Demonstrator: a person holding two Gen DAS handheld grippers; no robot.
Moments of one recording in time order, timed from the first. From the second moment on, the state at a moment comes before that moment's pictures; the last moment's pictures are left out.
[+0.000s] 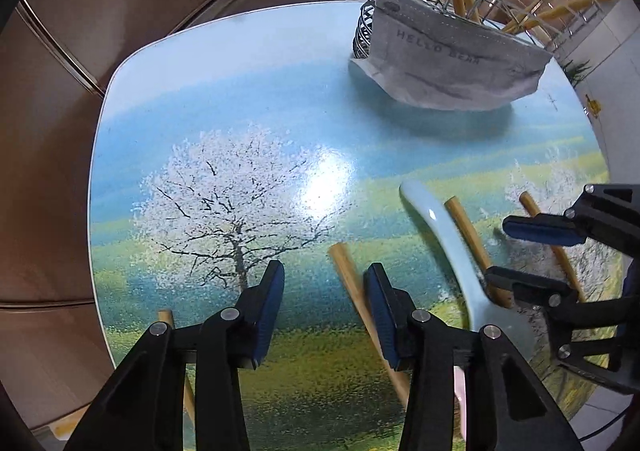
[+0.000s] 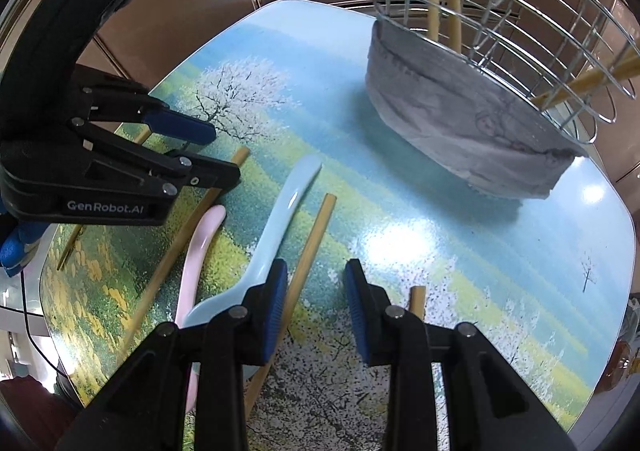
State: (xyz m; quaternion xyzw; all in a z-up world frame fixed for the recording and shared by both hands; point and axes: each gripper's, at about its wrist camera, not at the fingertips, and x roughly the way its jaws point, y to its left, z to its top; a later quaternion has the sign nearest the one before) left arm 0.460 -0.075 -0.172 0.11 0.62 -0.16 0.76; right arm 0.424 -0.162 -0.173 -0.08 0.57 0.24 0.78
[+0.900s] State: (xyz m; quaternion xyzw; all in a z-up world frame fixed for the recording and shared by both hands) left arm 0.407 -0.062 -0.167 0.22 0.57 -0.22 0.76; right arm 0.400 -0.184 -0.178 -0.09 0.58 0.24 0.77
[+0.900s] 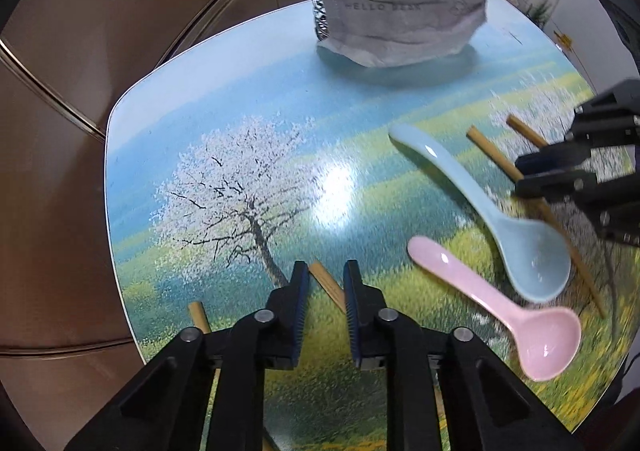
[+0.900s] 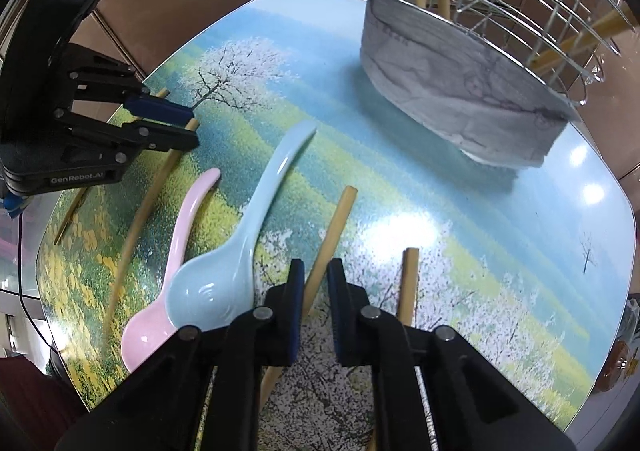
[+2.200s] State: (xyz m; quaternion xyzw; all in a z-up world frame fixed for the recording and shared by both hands) left arm 0.377 0.005 -0.160 0.12 0.63 -0.17 0.74; right arm 0.399 -0.172 -0.168 -0.13 0.60 0.23 0.75
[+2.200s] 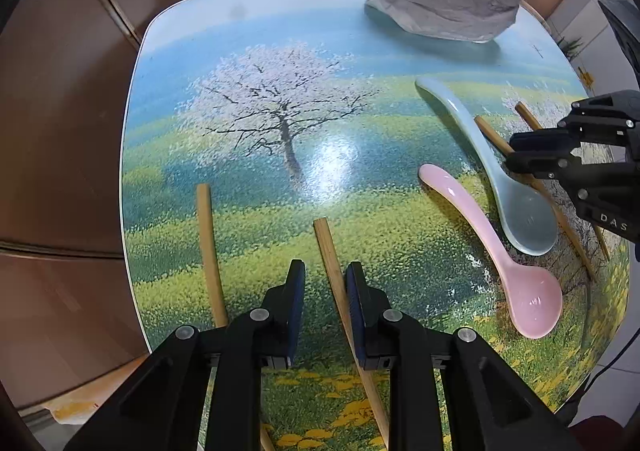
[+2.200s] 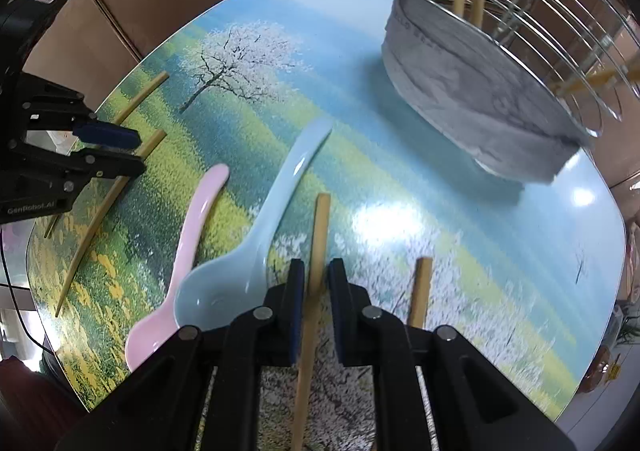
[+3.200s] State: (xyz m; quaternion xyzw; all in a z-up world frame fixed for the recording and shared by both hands) left arm 0.340 -0.010 -0.138 0.08 0.58 -0.12 0.80; right arm 0.399 -0.168 -0.135 -0.09 0.57 0.22 0.79
